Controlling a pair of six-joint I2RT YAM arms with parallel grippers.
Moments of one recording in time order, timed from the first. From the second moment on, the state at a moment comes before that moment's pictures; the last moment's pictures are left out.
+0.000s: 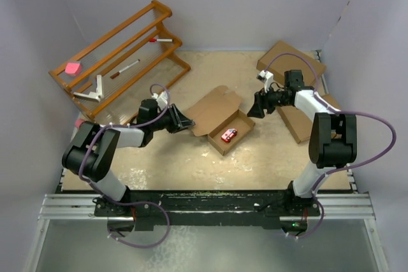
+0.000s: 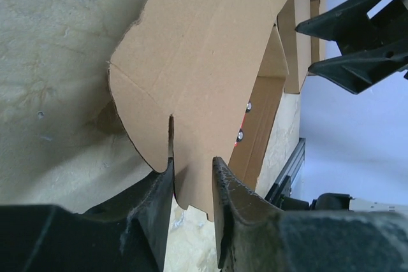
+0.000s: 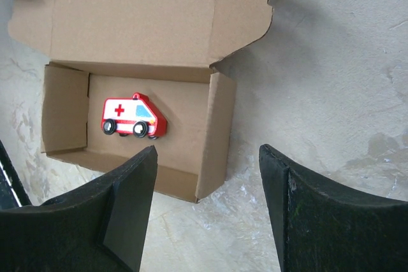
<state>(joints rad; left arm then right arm) -0.34 1.62 0.58 0.56 0.57 -0.91 0.00 1.73 1.14 -0.49 -0.85 -0.47</state>
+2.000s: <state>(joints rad) -0.39 1.68 1.13 -0.11 0.61 -0.02 0.00 1.84 1.41 -0.77 -0.95 -0.70</state>
